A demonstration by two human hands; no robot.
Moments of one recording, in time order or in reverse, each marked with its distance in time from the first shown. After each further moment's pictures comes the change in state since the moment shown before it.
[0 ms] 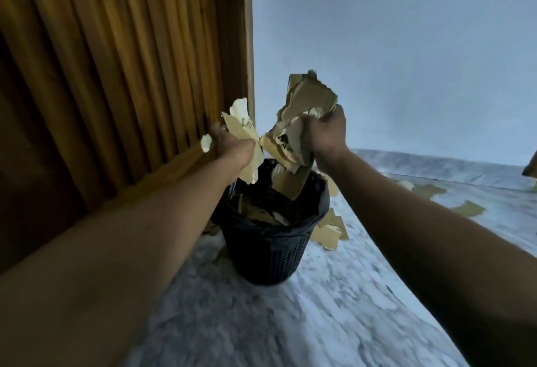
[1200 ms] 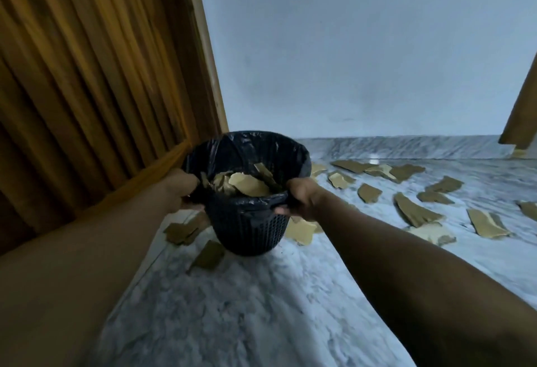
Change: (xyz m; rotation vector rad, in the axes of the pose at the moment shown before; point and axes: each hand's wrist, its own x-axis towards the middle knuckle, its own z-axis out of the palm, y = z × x) left_hand 0.009 -0.048 0.022 0.268 -0.234 -0.377; right_hand -0.034 0.100 -0.091 0.031 -0.249 0.777
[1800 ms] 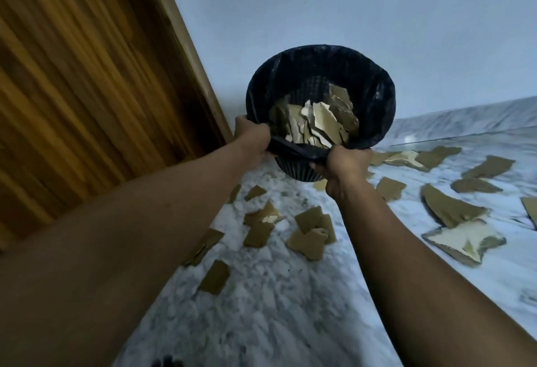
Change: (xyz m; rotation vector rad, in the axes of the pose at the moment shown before) left_hand -0.001 0.156 0.198 -0.154 0.168 0.377; right_hand 0.064 -0.051 -0.107 0.736 0.360 -0.230
